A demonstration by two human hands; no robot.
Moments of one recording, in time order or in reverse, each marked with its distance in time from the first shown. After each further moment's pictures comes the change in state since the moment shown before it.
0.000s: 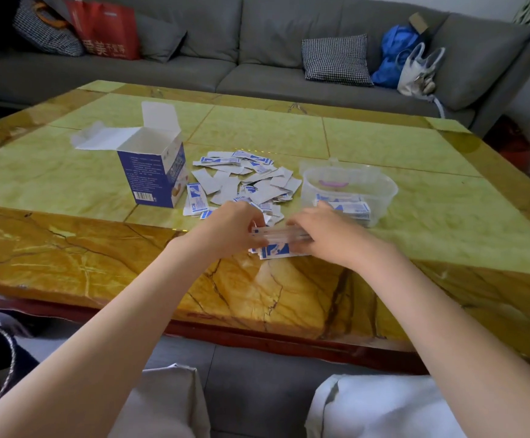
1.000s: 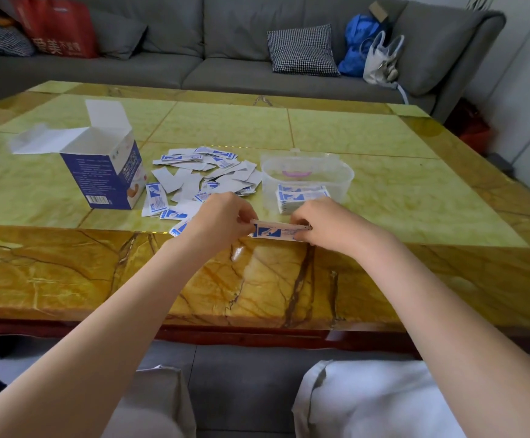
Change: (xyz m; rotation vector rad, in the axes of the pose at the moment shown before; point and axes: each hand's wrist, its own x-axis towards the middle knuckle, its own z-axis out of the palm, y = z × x) left_hand 0.016 0.036 0.019 -0.101 0.111 0.023; right_hand -0.026 0.039 -0.006 0.131 -0.034 0.164
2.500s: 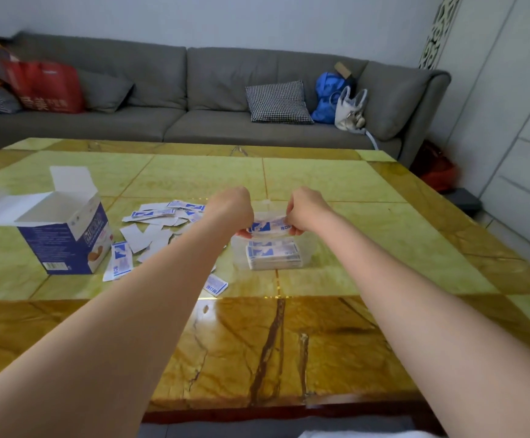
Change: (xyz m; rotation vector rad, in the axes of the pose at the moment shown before) left_hand 0.116 0.061 -0.015 0.197 -0.065 -0.231; right_hand 0.075 0.040 -0.056 0.317 0.223 0.356
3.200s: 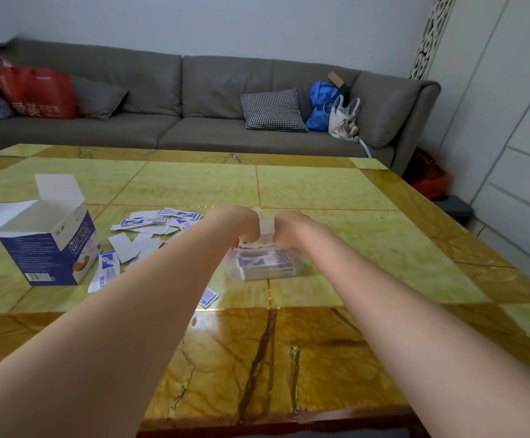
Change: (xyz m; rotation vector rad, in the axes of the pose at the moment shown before) left_hand -0.002 0.024 -0.003 0.299 -0.313 0.039; right_hand -0.017 -0.009 -0.002 -0.268 -0.179 -0.026
